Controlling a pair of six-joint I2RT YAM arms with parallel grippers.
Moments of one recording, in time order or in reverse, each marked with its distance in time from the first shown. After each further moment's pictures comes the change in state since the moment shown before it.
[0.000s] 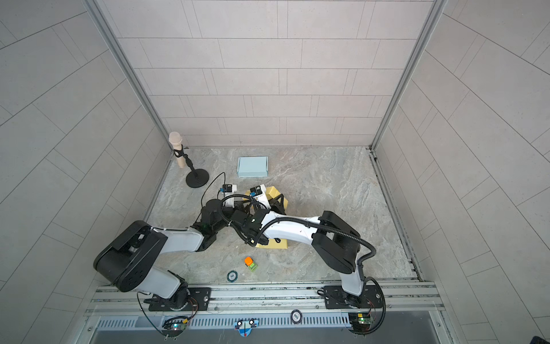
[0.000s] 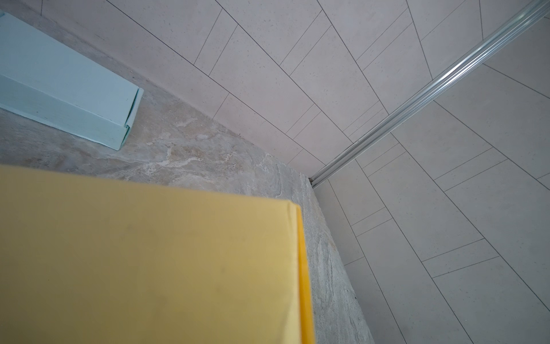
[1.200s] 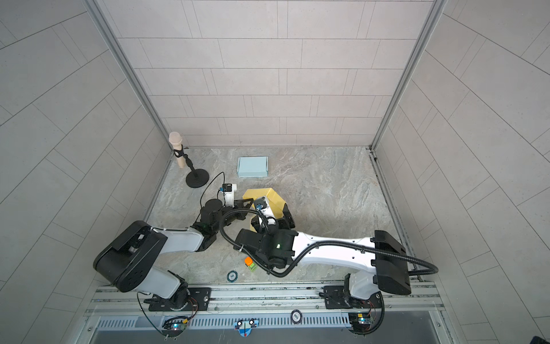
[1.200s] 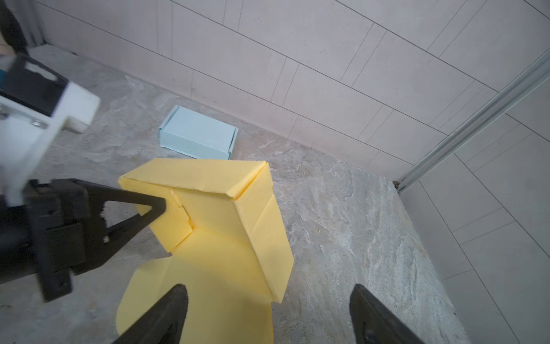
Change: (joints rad) left arm 0.000 -0.001 0.000 0.030 0.009 -0.002; right arm 0.234 -0.439 -0.227 0.201 -0.197 -0.057
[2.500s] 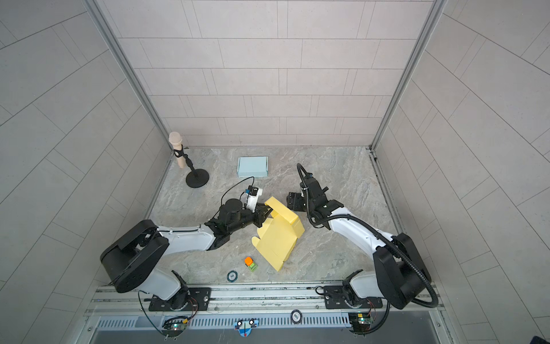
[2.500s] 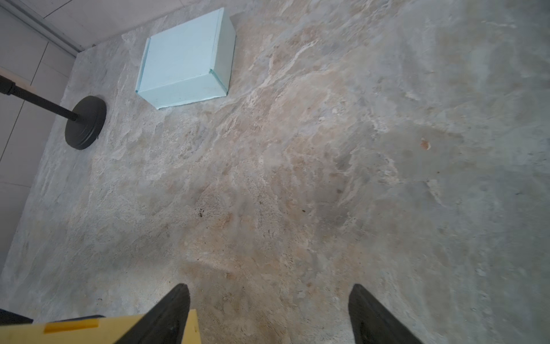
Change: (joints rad) left arm -0.226 0.026 0.162 -0.185 -0.031 0.217; right arm -0.829 -0.095 -0.327 0.491 -1.193 -0.124
